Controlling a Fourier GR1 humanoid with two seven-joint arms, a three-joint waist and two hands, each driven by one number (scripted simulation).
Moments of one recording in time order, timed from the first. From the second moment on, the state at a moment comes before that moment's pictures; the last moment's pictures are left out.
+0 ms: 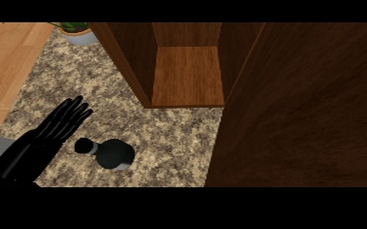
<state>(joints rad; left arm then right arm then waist) 0.10 0.22 0.15 -1.76 0.39 -0.66 0.03 -0.12 -0.21 0.58 -2.51 0.11 -0.43 0.68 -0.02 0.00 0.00</state>
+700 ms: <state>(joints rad) 0.02 0.23 0.17 -1.42 0.16 -0.73 -0.23 -0.11 -0.27 0.62 -2.51 0.12 -0.49 0.65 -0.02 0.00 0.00</state>
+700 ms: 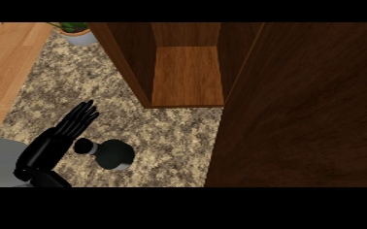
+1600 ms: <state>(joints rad) -0.12 0.23 0.12 -0.96 -0.03 -0.66 -0.50 -0.14 -0.33 0.64 -2.50 0.12 -0.55 0.64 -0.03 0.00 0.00</state>
